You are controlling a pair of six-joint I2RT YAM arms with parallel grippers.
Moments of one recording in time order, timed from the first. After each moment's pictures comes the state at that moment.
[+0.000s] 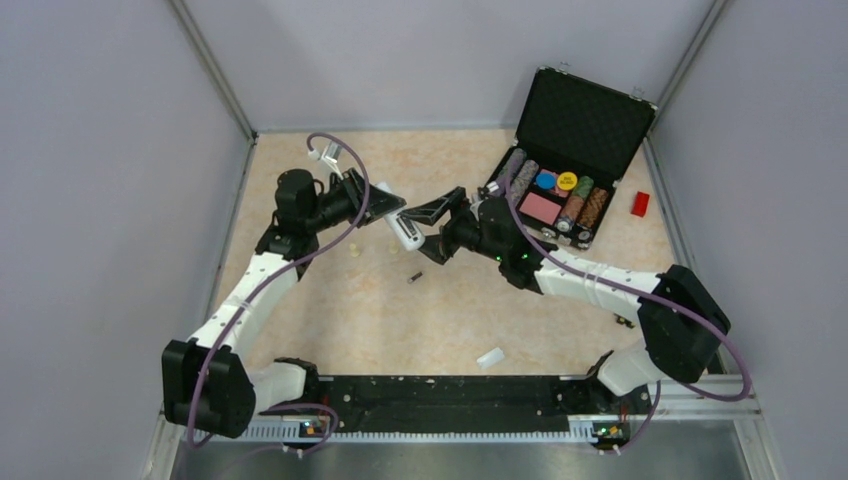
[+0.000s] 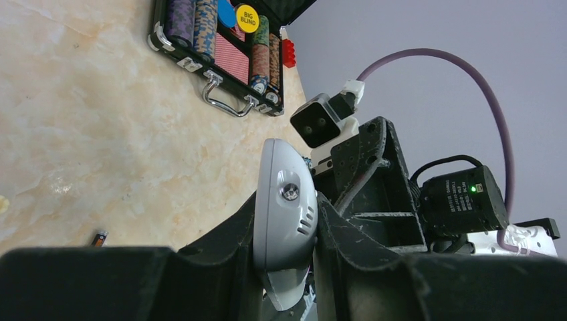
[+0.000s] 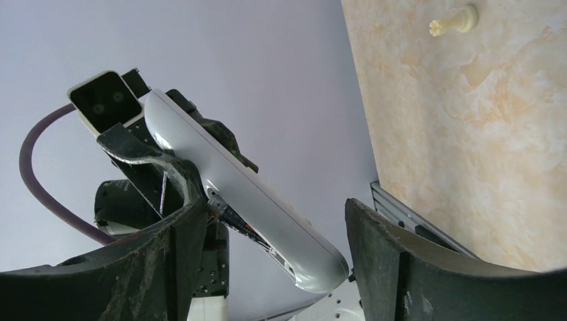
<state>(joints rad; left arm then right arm) -0.21 1.19 0.87 0.11 0.71 -0.91 0.81 1.47 0.90 0.35 -0.16 1.67</state>
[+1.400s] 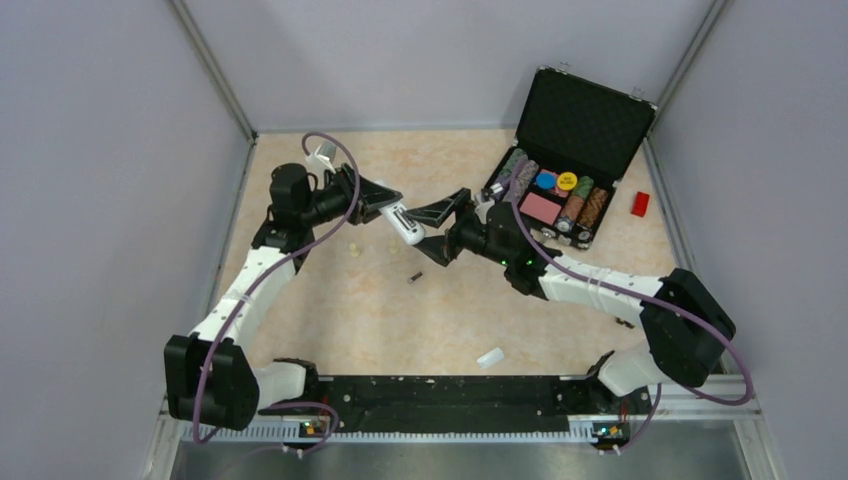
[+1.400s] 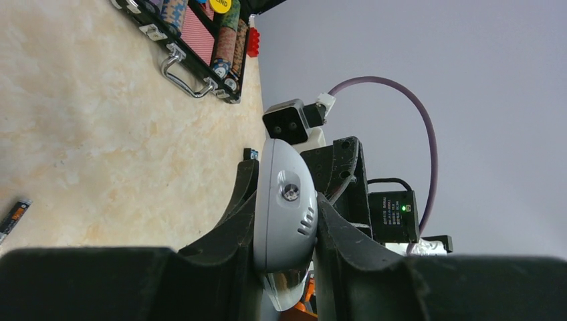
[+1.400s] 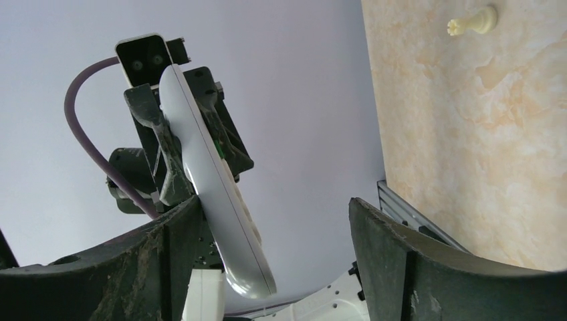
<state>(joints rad) -0.17 1.22 0.91 0.09 0.80 -1.17 0.81 1.45 0.83 0.48 -0.18 1.67</state>
